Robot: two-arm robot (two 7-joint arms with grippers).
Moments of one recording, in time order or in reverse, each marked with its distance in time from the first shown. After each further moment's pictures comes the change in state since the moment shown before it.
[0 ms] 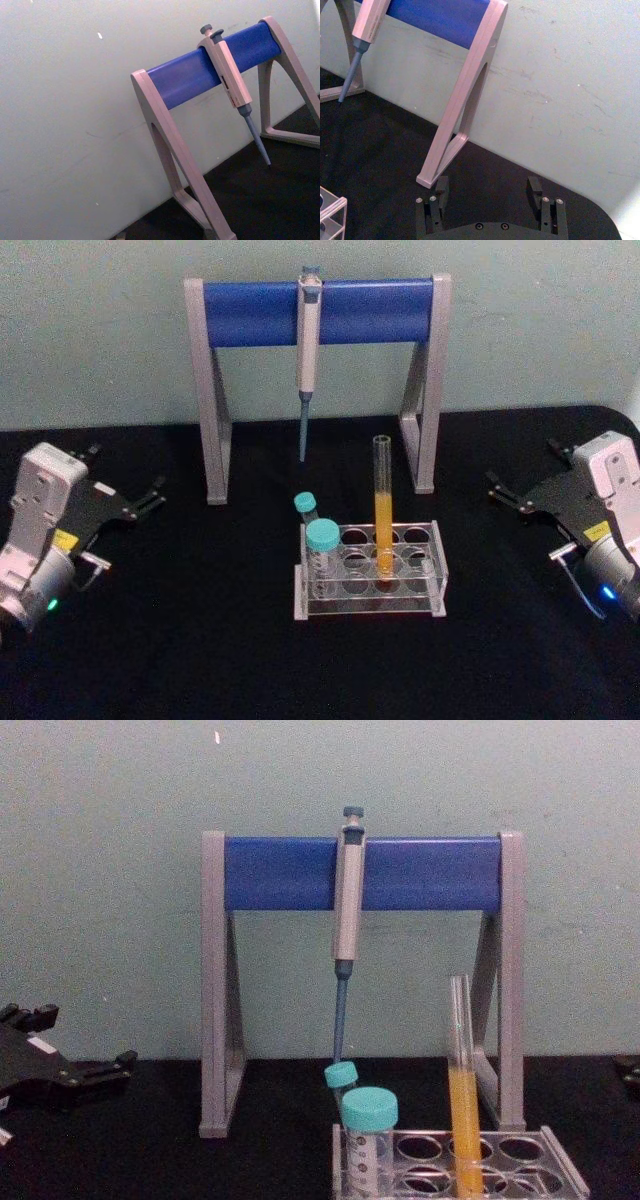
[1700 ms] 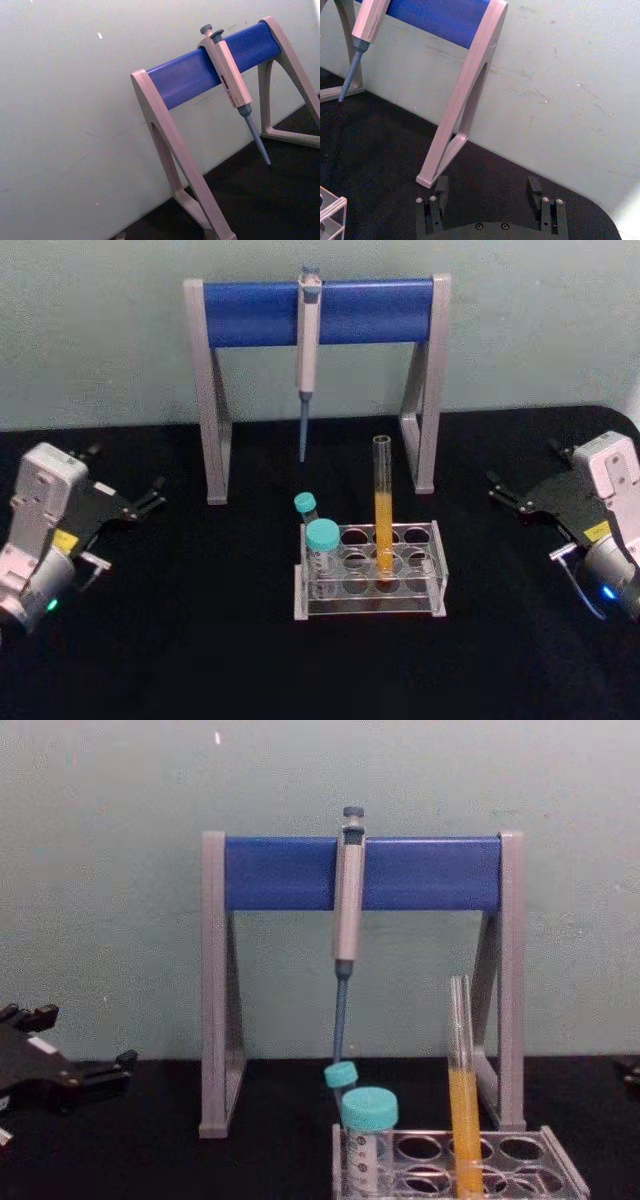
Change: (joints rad) left arm 0.000 0.000 0.000 0.000 0.000 0.000 0.000; right arm 0.000 0.000 0.000 0.000 0.000 0.000 0.000
